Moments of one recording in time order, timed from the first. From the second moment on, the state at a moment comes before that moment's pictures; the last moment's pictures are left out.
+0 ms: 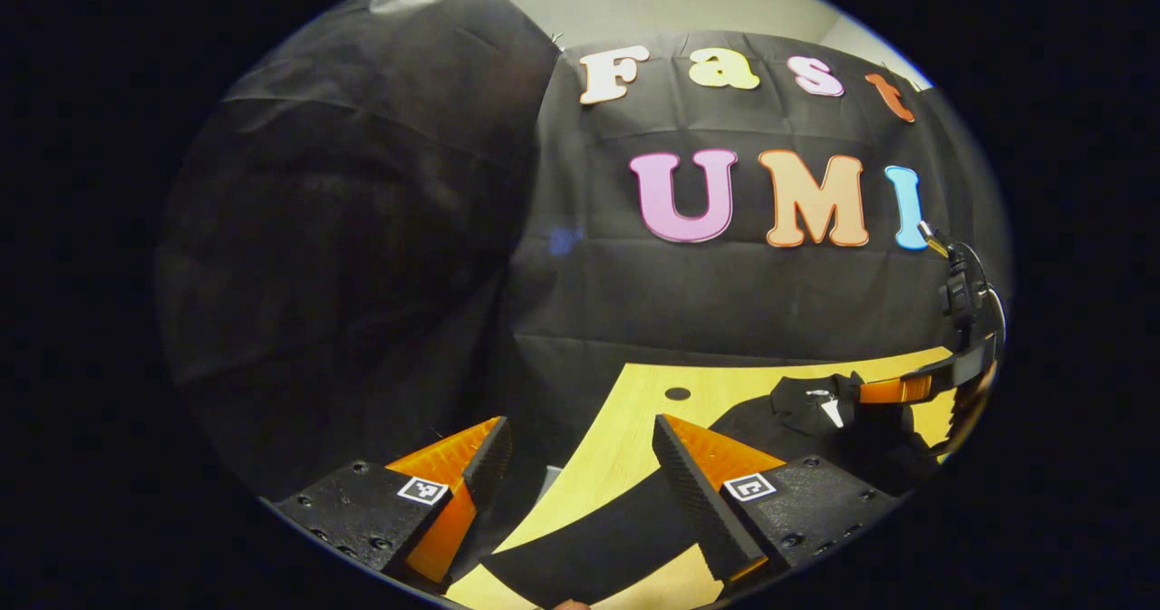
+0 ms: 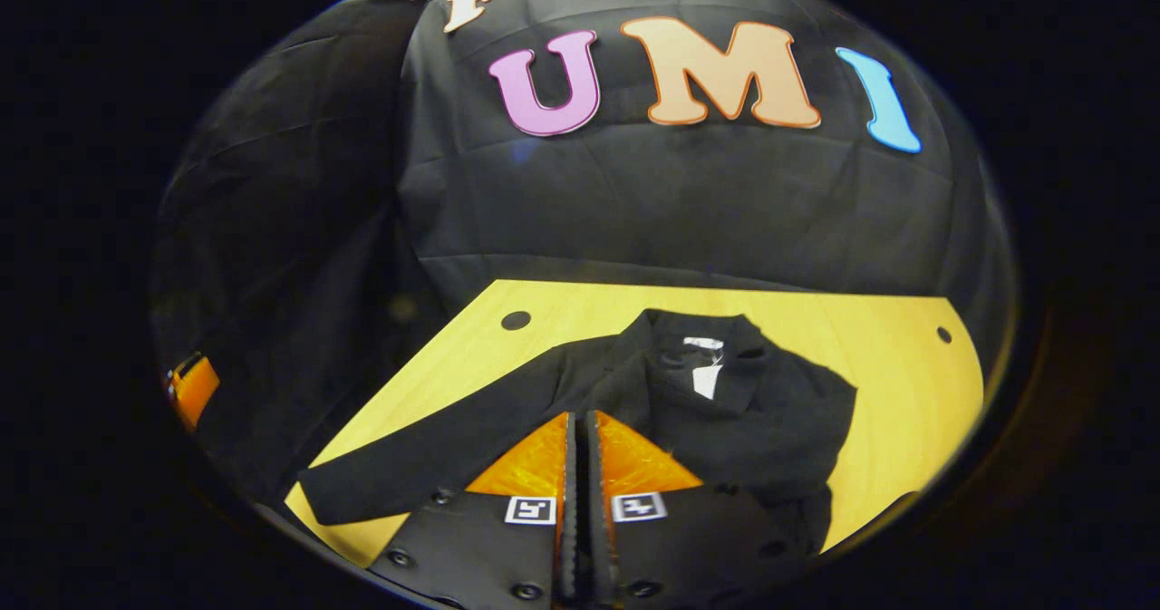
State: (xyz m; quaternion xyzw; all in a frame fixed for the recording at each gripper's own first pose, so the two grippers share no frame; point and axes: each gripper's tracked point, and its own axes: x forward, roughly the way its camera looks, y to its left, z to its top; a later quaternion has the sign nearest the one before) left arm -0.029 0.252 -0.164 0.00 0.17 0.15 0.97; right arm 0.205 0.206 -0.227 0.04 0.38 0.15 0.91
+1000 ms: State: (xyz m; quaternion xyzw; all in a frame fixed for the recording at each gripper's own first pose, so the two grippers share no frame) left arm -0.097 0.242 -0.373 -0.08 0.44 0.17 0.88; right arm 0.196 0.132 -0.215 0.00 0.36 0.08 0.93
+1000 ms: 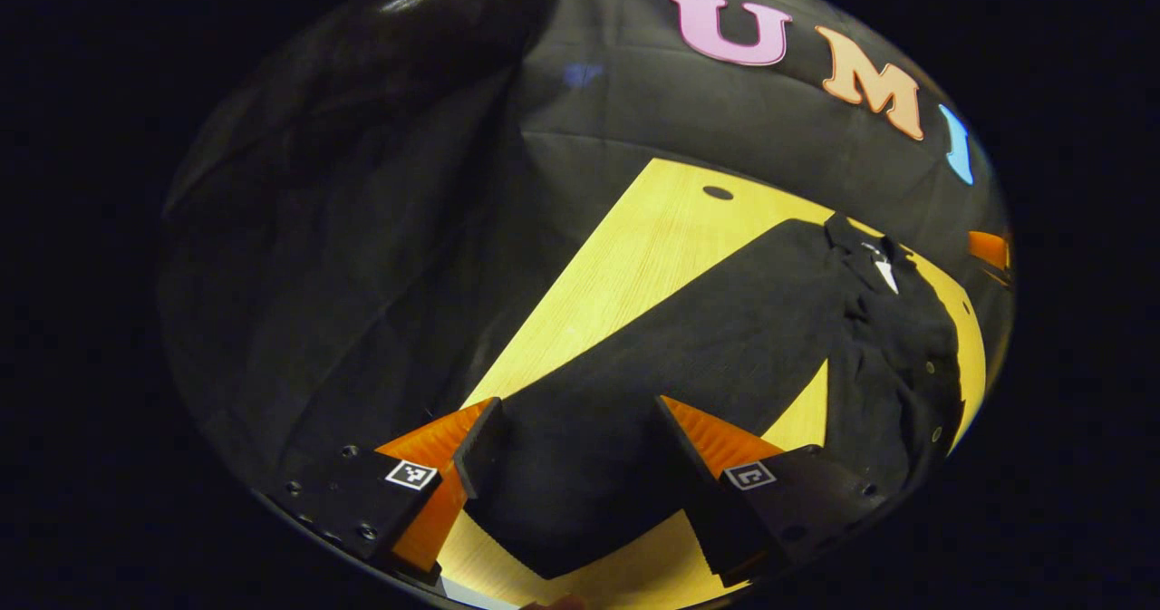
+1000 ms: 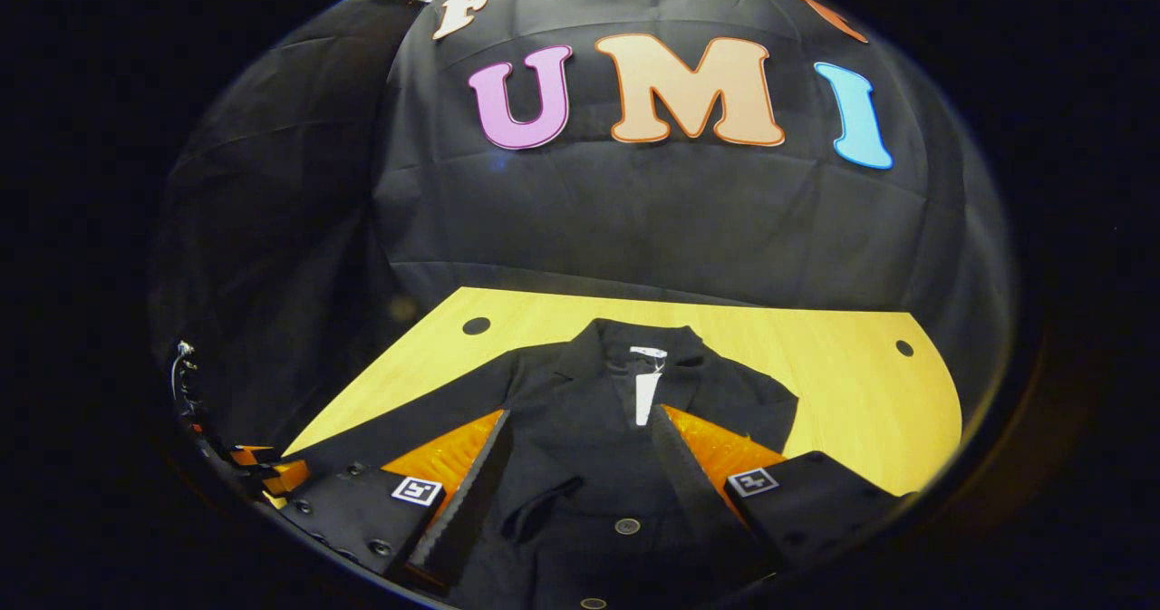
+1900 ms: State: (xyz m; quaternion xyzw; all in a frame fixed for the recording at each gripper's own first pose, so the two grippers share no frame) left arm -0.079 0.197 -0.372 -0.05 0.42 0.13 0.90; right arm 0.158 0.045 -0.198 -0.01 0.34 0.05 0.94
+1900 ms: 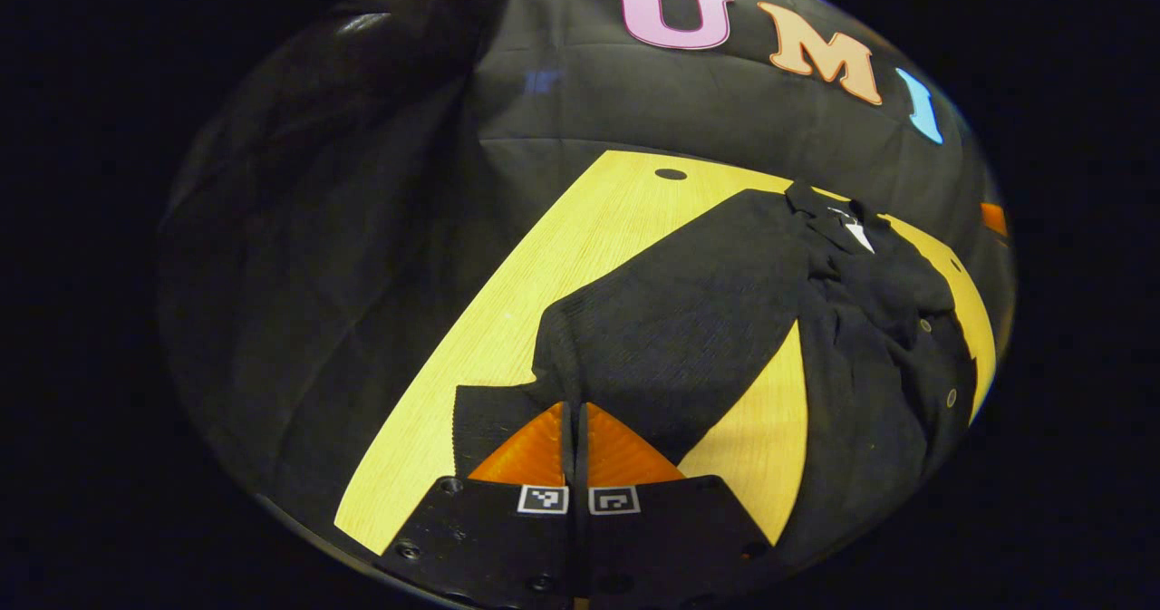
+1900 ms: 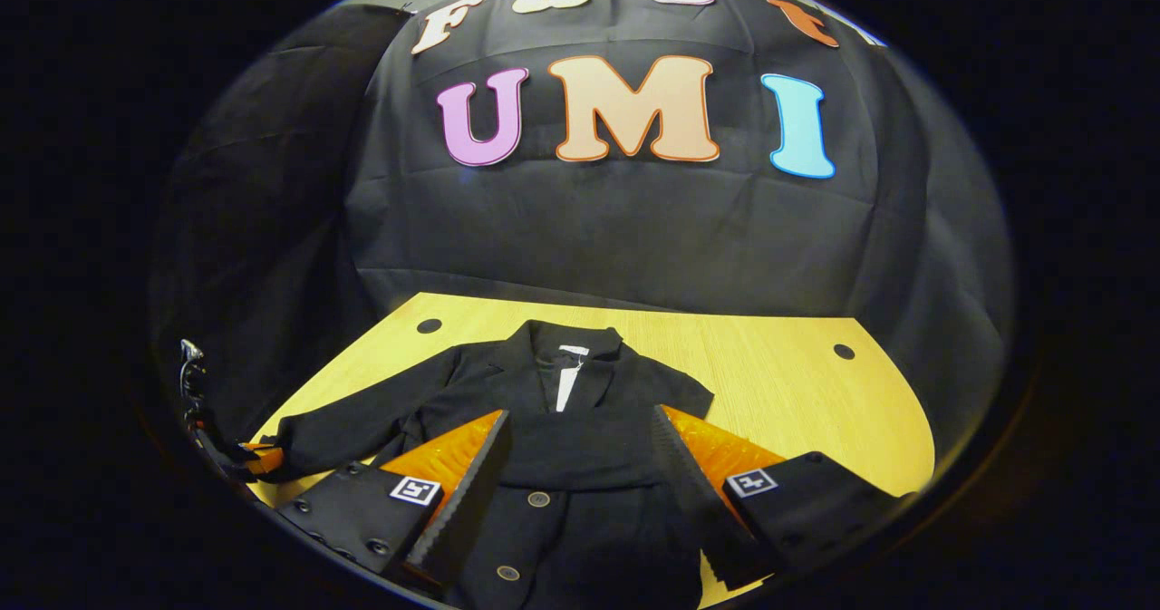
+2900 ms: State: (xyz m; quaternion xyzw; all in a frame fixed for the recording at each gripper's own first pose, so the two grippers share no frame) left arm 0.093 0.031 -0.248 0.02 0.29 -0.01 0.96; right arm 0.072 -0.108 -0.194 0.06 0.33 -0.03 0.94
